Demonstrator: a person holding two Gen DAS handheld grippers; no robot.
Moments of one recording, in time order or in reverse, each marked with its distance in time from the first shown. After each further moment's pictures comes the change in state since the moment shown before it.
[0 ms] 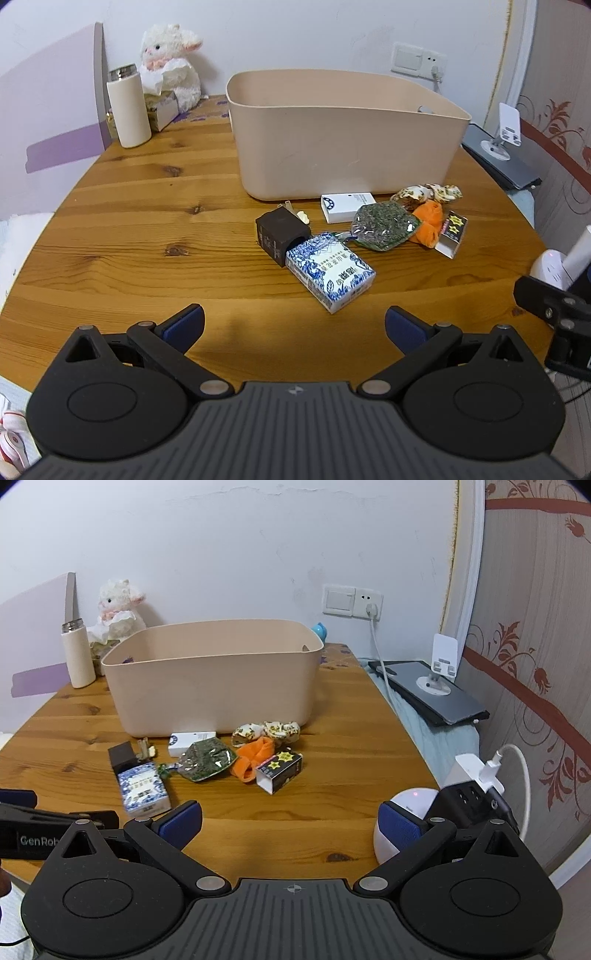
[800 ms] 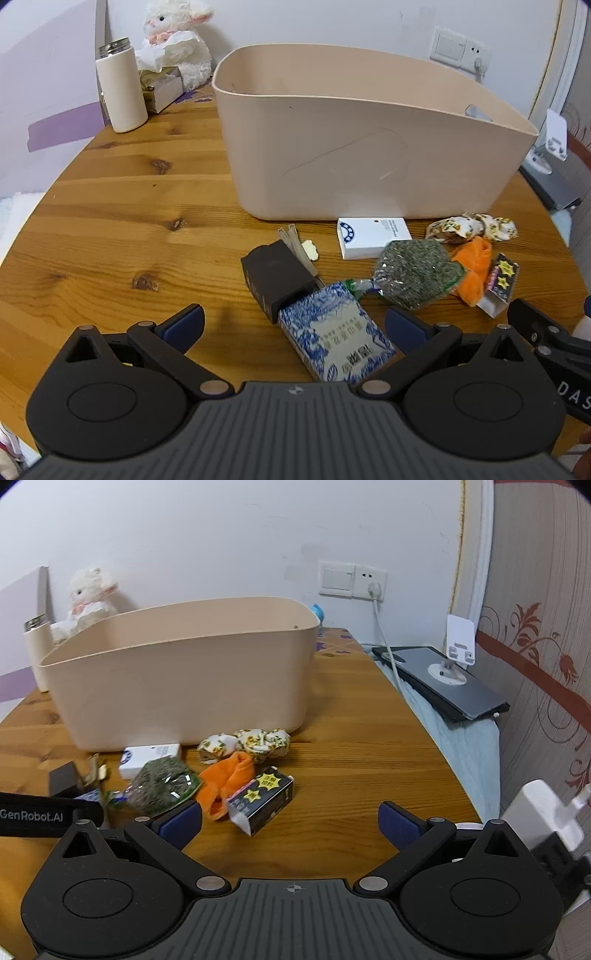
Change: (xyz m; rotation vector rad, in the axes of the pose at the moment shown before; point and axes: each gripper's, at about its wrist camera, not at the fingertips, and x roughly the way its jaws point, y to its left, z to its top) left arm 0.074 -0.011 0.047 -0.069 0.070 0.074; right arm 0.097 -0.010 0.020 0.038 0.034 0.003
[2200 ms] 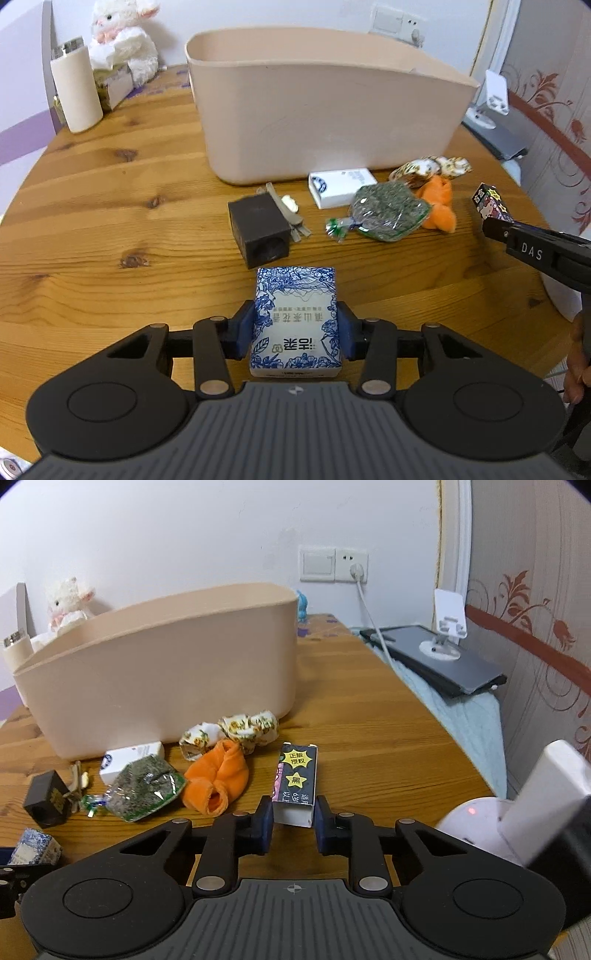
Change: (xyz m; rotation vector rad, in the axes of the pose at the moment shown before) left arm -0.020 0.025 -0.025 0.140 0.024 -0.181; right arm 0.009 -0.009 -0.005 0.083 0.009 -0.007
